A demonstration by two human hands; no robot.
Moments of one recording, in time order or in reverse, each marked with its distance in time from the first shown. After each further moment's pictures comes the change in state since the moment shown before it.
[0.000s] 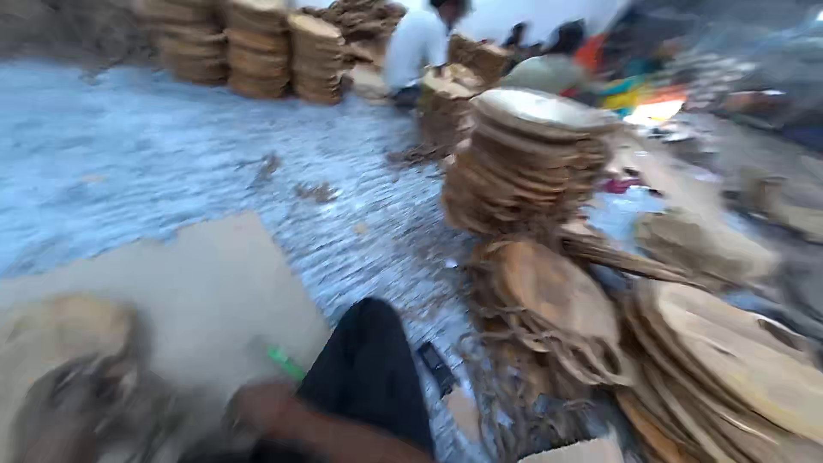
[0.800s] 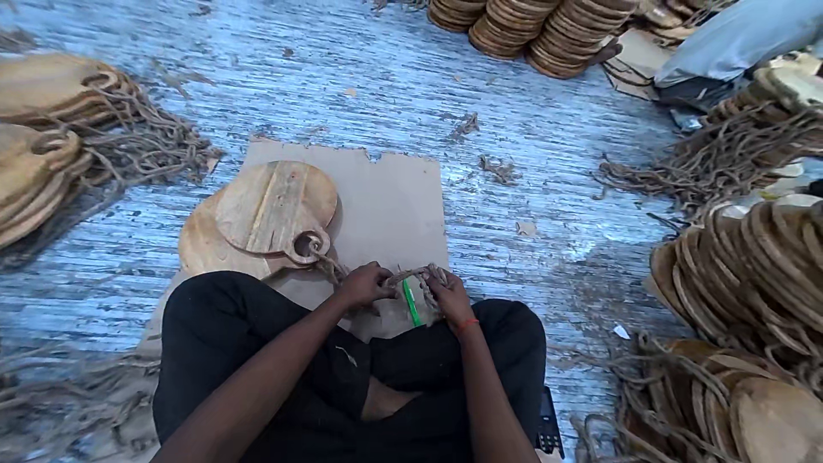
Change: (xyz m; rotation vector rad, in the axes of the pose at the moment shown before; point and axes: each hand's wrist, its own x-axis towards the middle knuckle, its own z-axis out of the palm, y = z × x) left_hand 0.005 -0.048 0.092 0.625 -0.623 0.037; right_hand 0.019 0.067 -0.082 0.789 0.353 0.182
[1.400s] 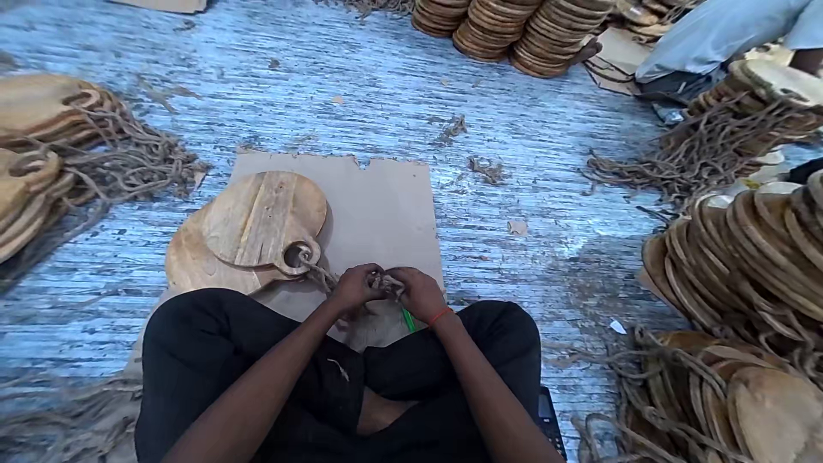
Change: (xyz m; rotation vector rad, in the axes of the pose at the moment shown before) left_hand -0.004 0.008 -0.008 -0.160 0.099 -0.055; right_hand 0.017 -0.022 0.027 -0.895 -0.321 -0.470
